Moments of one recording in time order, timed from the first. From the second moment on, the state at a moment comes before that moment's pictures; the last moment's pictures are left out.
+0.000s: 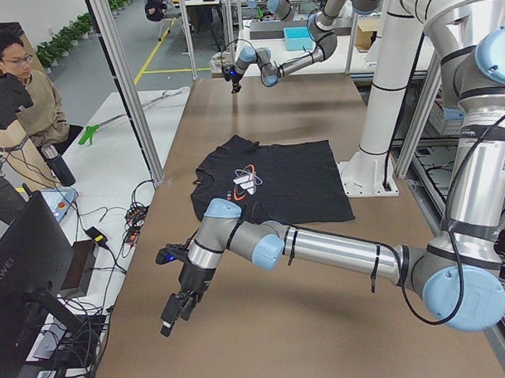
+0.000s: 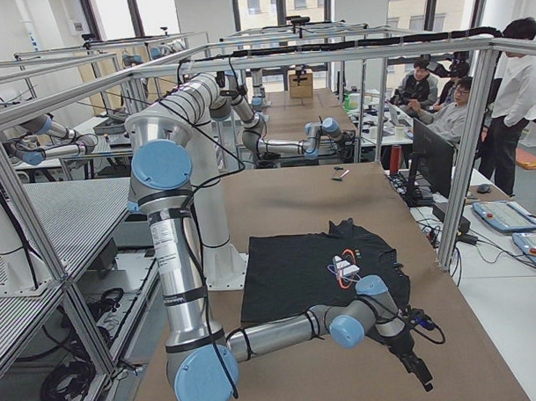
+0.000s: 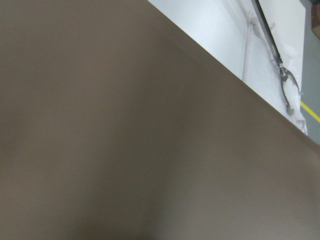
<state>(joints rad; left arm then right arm) -1.39 -1.82 -1.54 -1.83 -1.56 0.00 1.08 -1.29 1.50 -1.15 1.68 0.46</state>
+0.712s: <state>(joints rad) -1.39 -1.83 -1.54 -1.83 -1.56 0.00 0.95 -1.23 1.40 -0.79 1.90 1.12</state>
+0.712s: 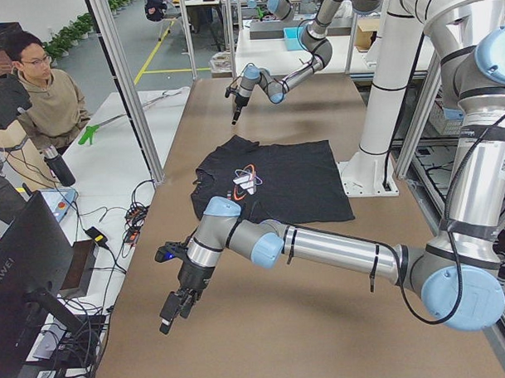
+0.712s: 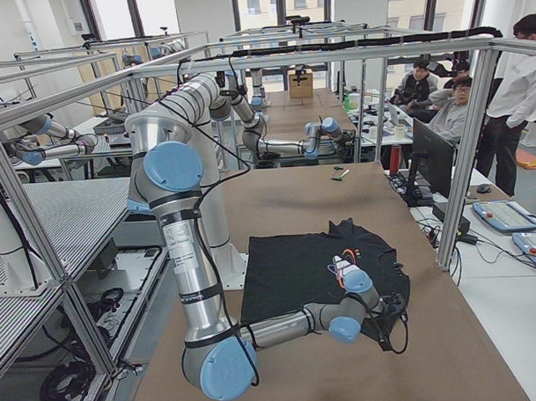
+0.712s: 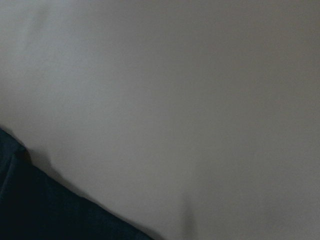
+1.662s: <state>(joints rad) -1.39 -1.82 -1.55 -1.83 -1.56 0.00 0.90 -1.17 1.28 -0.69 1.90 1.24</state>
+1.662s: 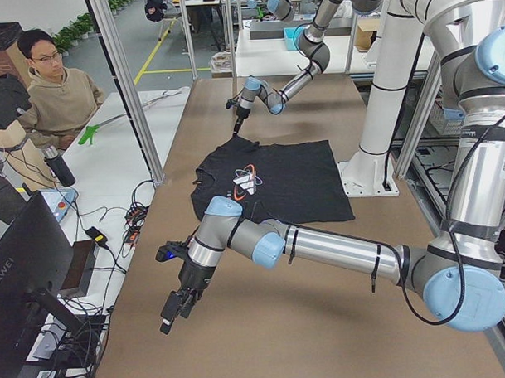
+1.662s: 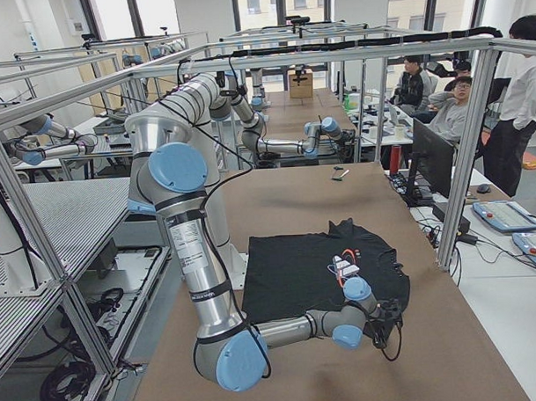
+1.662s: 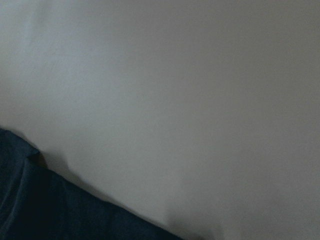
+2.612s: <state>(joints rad) -1.39 -1.82 -1.55 -1.83 -1.56 0.00 0.89 -1.17 1.26 -0.69 1.92 1.23</state>
